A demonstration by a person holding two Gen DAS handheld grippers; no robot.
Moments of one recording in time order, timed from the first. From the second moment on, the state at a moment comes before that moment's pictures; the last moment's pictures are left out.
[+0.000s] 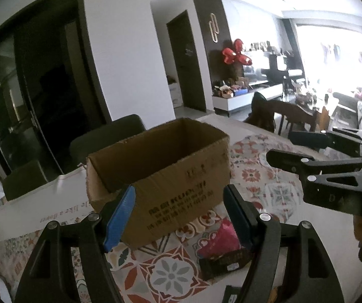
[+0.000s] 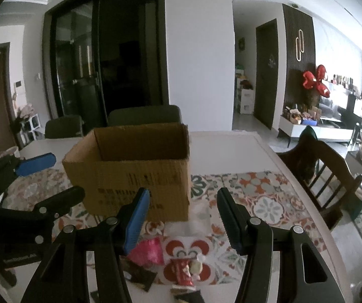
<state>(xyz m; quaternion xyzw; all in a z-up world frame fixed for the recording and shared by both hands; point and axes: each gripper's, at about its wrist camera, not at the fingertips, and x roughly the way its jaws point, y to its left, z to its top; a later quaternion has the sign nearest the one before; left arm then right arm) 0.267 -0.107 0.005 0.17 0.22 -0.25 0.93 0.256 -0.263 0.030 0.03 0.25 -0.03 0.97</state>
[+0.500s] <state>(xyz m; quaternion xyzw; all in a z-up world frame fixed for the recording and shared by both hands) 0.268 -0.124 -0.039 0.20 0.24 -0.31 0.90 0.249 -0.262 -0.022 0.04 0.31 -0.04 0.95</state>
